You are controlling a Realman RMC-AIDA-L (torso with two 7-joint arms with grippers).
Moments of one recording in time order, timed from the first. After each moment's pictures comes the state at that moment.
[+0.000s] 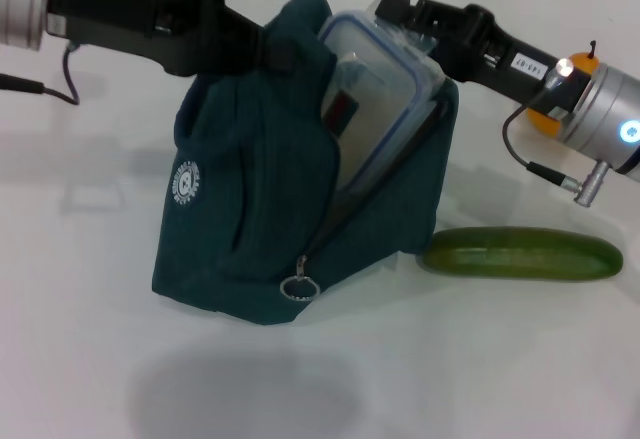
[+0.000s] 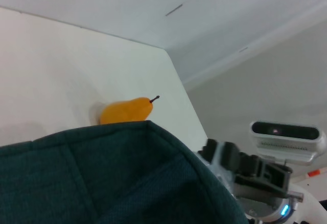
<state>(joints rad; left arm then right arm) -0.73 -1.95 0.76 0.95 2.00 1.85 -2.65 0.72 2.03 -1.86 -0.26 -0.33 -1.34 1.75</state>
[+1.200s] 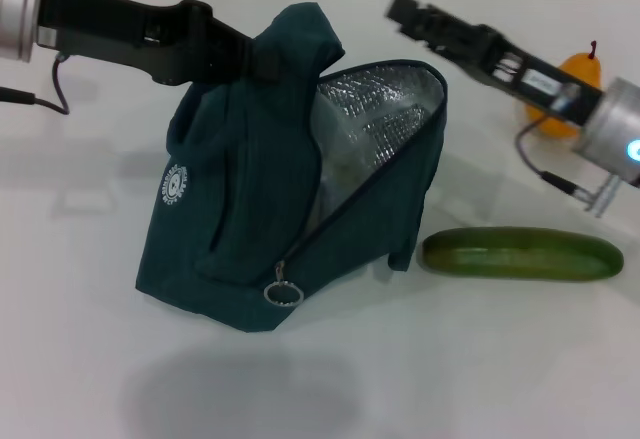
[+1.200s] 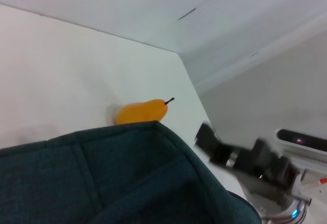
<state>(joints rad) -0.71 -1.94 0.75 0.95 2.02 1.84 -2.64 0.64 2.02 -1.85 -0.35 -0.33 -1.27 1.58</state>
